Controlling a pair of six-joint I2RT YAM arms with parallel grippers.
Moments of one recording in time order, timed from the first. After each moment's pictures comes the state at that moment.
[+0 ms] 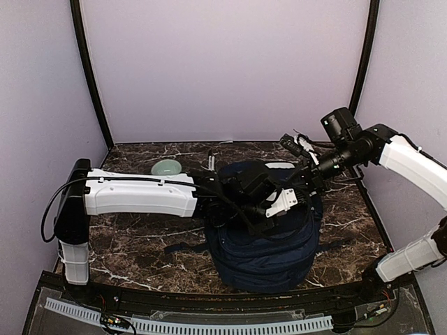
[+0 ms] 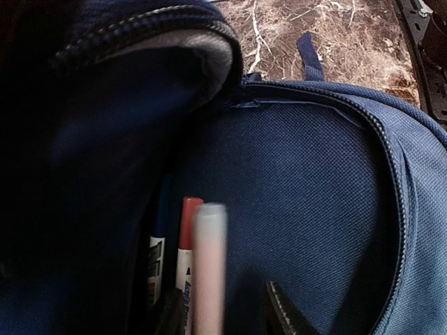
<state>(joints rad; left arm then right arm) -1.24 2.01 1.71 -0.47 -0.20 0.30 0.53 1.31 1.26 -0.91 -0.75 -0.44</state>
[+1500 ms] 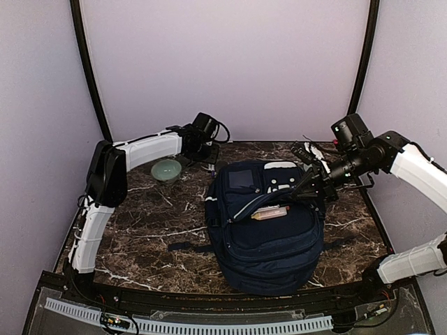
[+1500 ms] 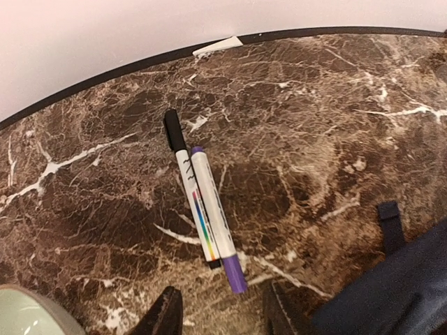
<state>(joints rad) -0.64 2.33 2.08 -0.59 -0.27 -0.28 0.51 1.19 1.18 -0.95 -0.79 -0.51</state>
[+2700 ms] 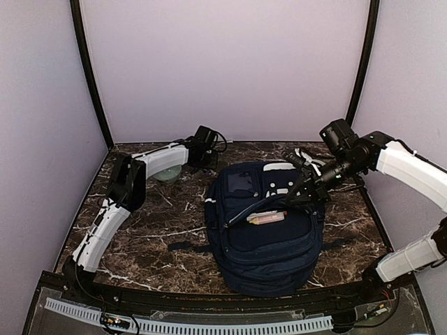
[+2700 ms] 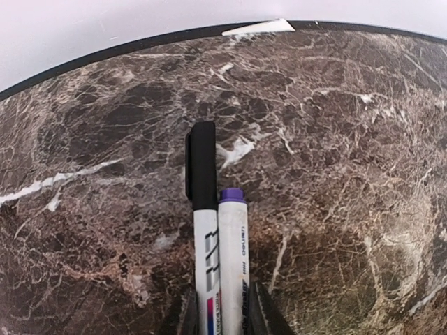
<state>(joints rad) -0.56 2.71 2.41 -0.53 -0.24 -0.28 0.51 1.30 1.17 -0.96 -0.86 -0.52</state>
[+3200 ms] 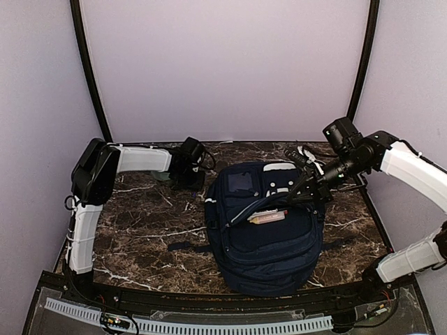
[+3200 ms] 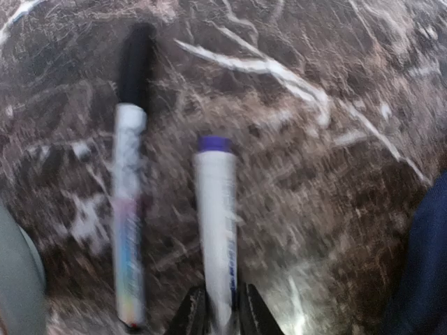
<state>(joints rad) -0.58 2.25 1.68 -0.49 -0.14 -0.34 0.51 1.28 1.18 -0.96 -0.85 -0.52</state>
